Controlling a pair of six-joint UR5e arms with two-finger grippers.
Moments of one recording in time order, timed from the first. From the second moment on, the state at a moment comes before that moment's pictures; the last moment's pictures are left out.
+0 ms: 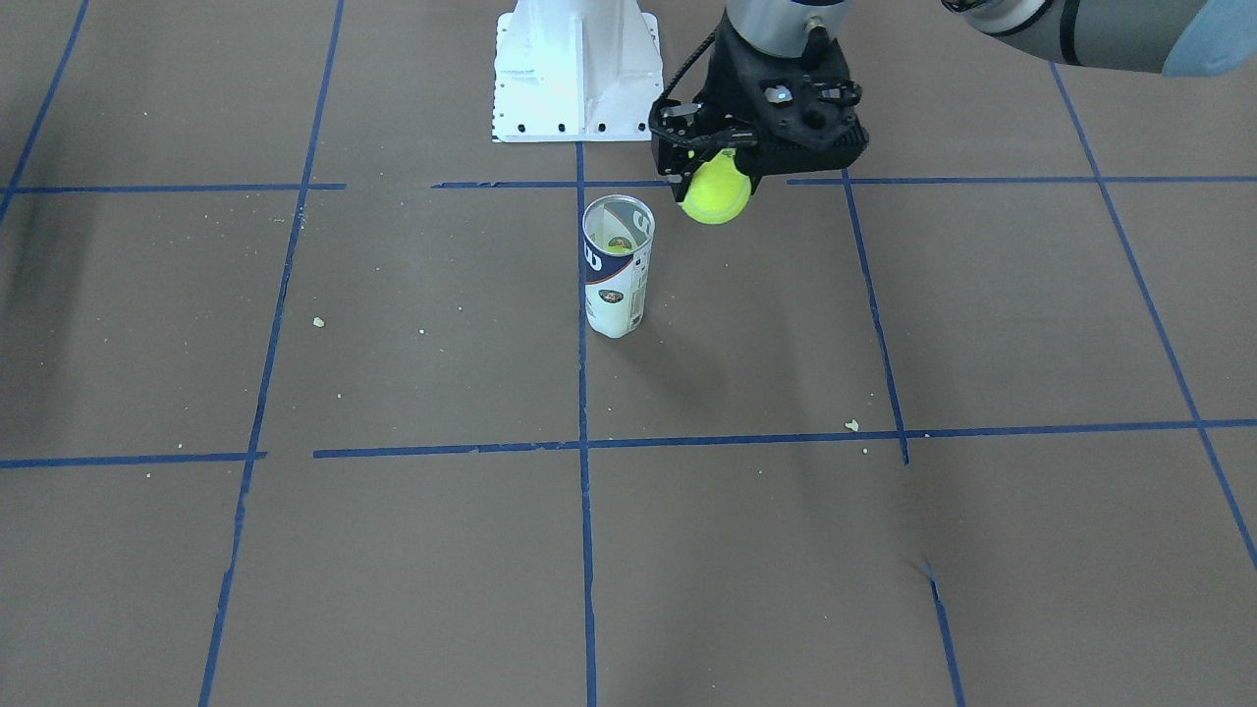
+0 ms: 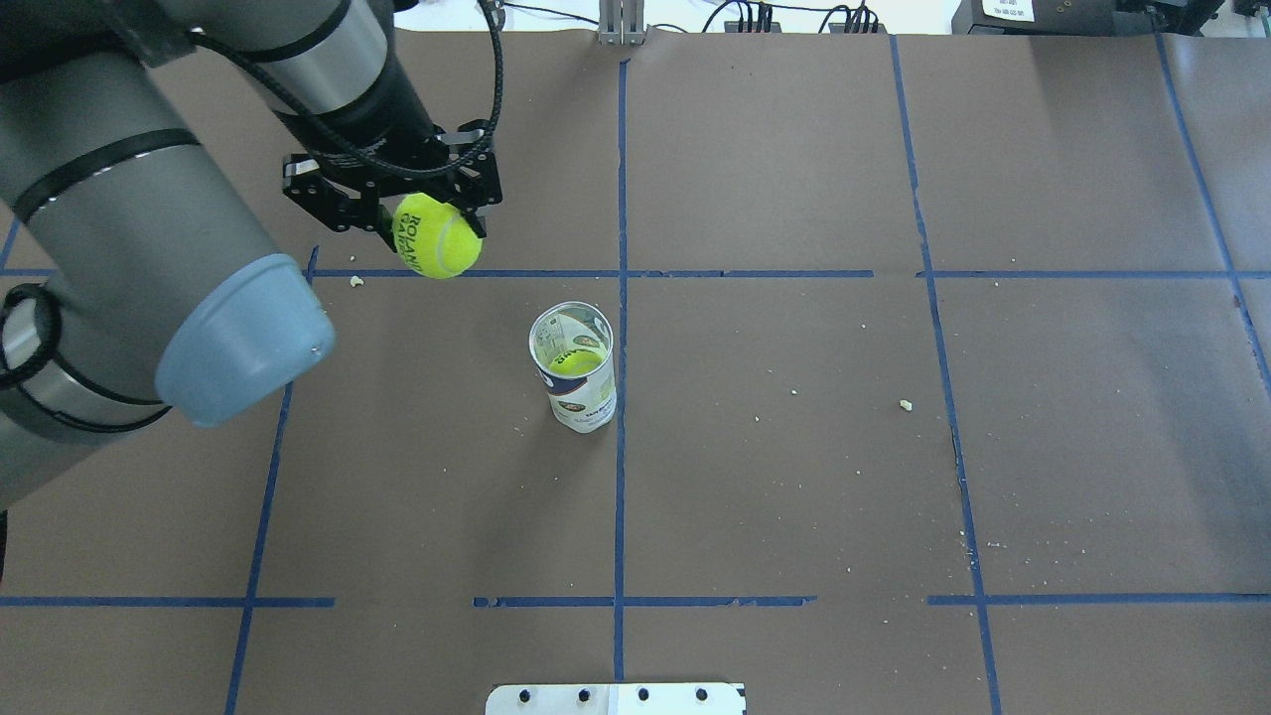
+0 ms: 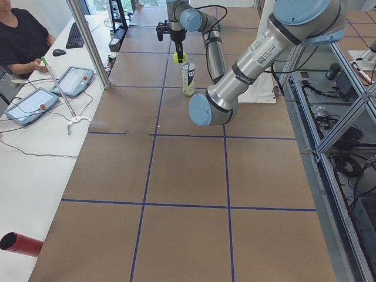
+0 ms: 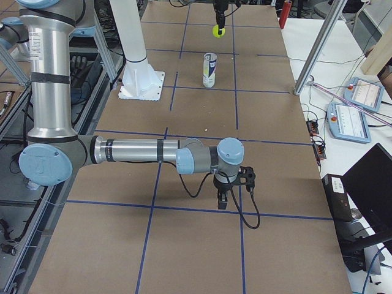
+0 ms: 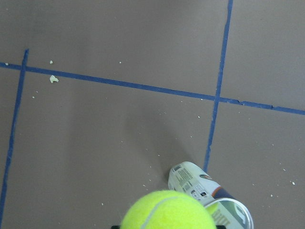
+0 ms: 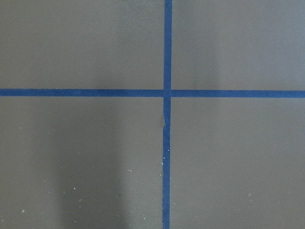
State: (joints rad) left arm -0.79 -2.45 -1.91 -1.06 -2.18 -1.17; right arm 1.46 -1.60 1.62 -1.49 2.30 0.16
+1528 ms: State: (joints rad) left arm -0.68 -2.45 -1.81 -1.24 -2.18 -1.25; right arm 1.46 -1.60 1.62 -1.49 2.30 0.16
